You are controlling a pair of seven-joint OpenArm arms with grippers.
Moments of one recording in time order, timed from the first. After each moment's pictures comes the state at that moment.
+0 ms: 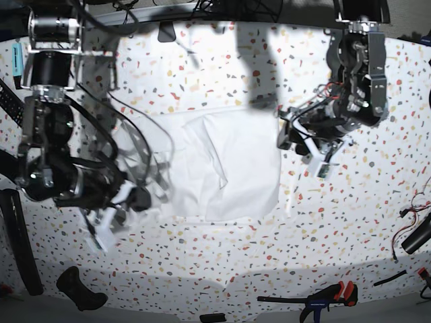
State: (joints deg) left arm 2.3 -5.0 -2.7 92.1 -21.2 -26.0 49.2; right arm 18.4 19.5 3.0 95.6 45.4 28.0 -72.9
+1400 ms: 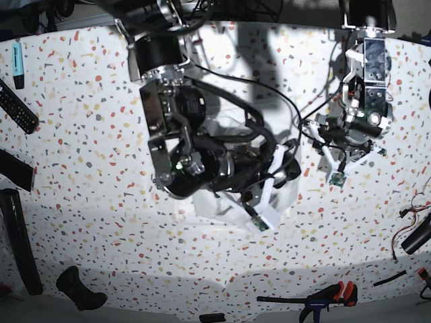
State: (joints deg) left arm 0.3 -7.5 -0.7 95.9 2.8 -15.1 55.6; right arm 16.3 -9.3 -14.3 95.7 29.6 25.9 -72.7
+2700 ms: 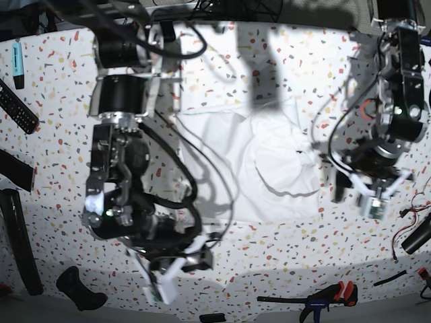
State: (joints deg) left arm 1.6 -16.2 -0.3 117.1 -17.9 -8.8 51.9; right arm 27.0 -2.9 2.8 89.5 20.0 28.0 -59.4
